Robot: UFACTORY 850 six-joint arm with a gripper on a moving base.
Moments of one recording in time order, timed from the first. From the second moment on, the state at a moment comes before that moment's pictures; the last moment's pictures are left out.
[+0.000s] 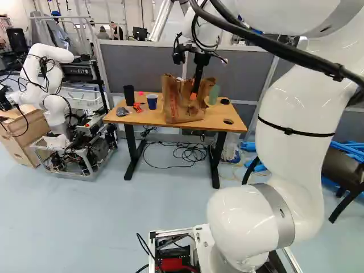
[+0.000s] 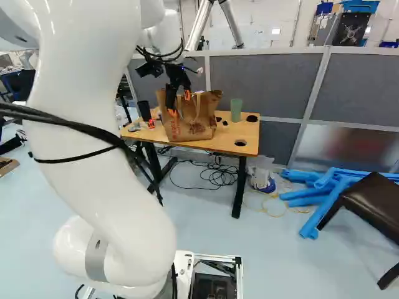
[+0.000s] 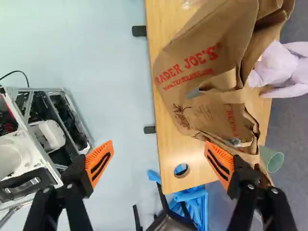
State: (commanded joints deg) arm 0.6 -10.3 -76.1 4.0 -48.2 -73.5
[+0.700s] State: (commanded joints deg) arm 0.5 -4.5 -60.3 3.1 -26.3 -57.1
